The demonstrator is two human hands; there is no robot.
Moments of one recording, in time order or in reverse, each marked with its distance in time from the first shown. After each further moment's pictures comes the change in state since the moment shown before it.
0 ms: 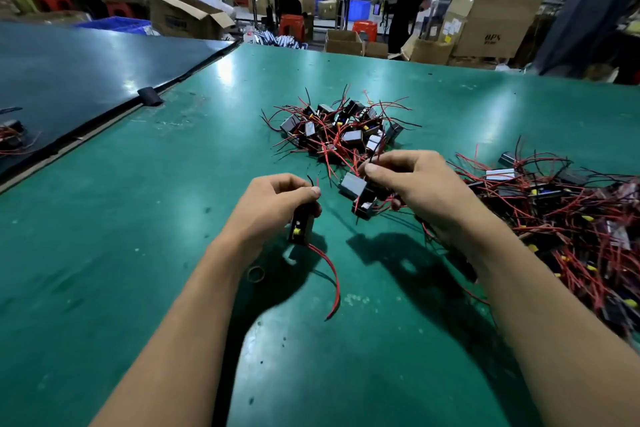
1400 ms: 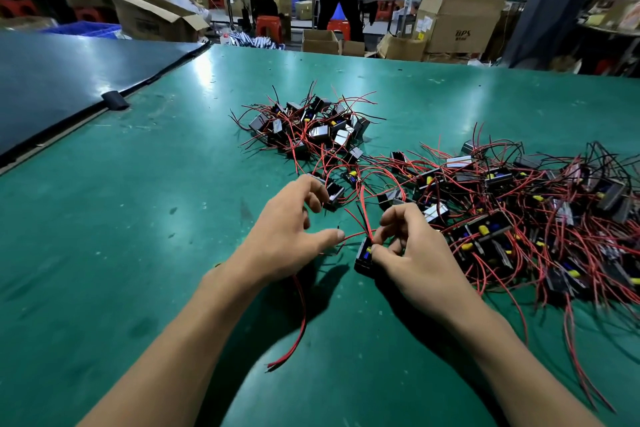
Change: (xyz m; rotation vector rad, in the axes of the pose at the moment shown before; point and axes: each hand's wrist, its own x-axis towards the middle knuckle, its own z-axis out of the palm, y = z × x) left_hand -0.033 -0.008 0.055 0.552 -0.098 0.414; right_hand -0.095 0.058 -0.010 -0.148 0.105 0.011
